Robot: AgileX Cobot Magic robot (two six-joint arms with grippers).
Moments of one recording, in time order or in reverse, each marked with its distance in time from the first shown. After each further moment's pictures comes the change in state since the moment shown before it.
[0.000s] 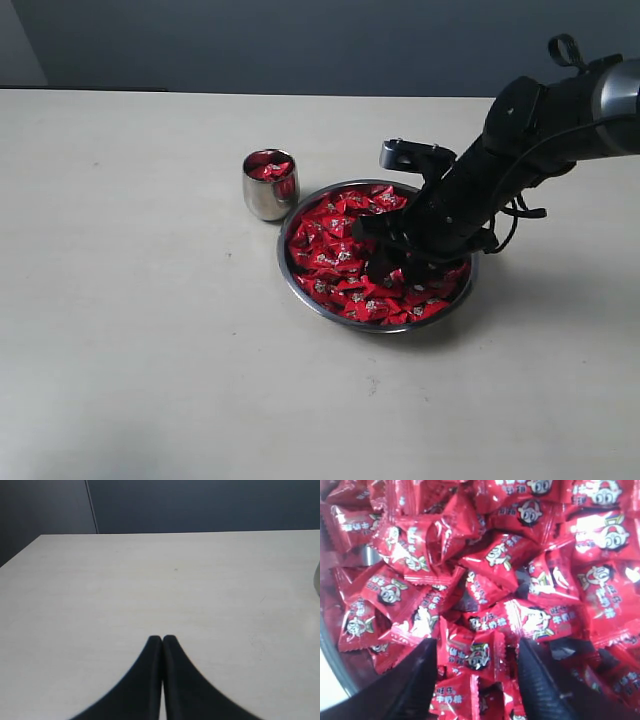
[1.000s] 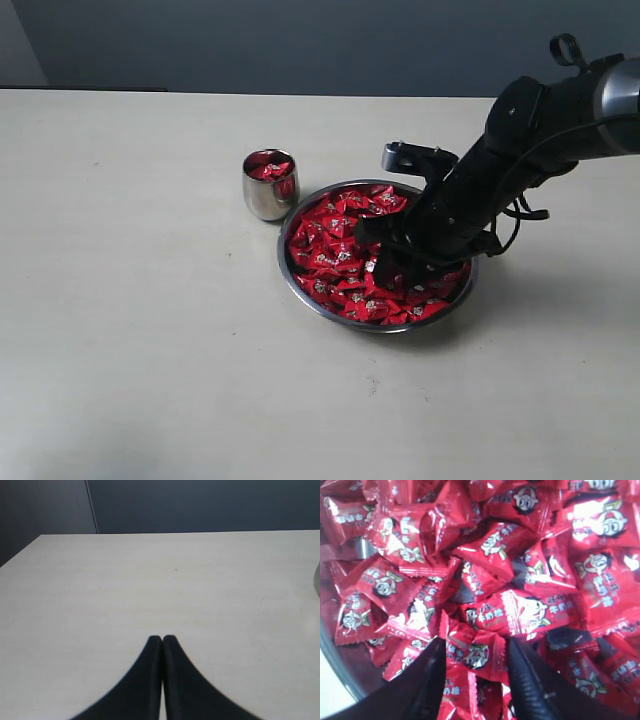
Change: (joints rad) left arm 0.000 0.000 0.000 0.000 0.000 0.000; right arm -0.004 0.000 0.000 -0.012 0.024 0.021
